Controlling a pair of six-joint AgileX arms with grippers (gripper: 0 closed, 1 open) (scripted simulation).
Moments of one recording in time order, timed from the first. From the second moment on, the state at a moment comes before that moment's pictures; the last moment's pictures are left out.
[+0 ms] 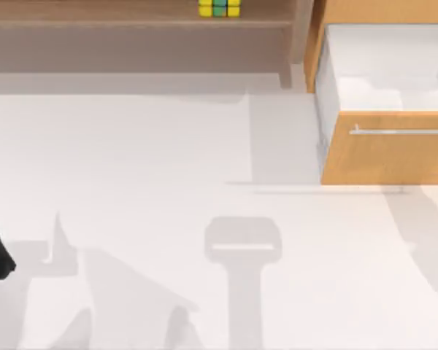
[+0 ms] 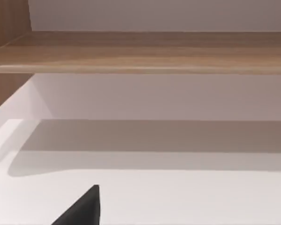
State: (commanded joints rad) left arm 0.00 0.00 0.00 0.00 0.00 0.00; right arm 0.39 0.88 0.63 0.49 0.24 -0.02
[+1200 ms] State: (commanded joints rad) left arm 0.00 0.00 0.00 0.00 0.00 0.00; right arm 0.74 2.35 1.54 0.80 0.77 0.02
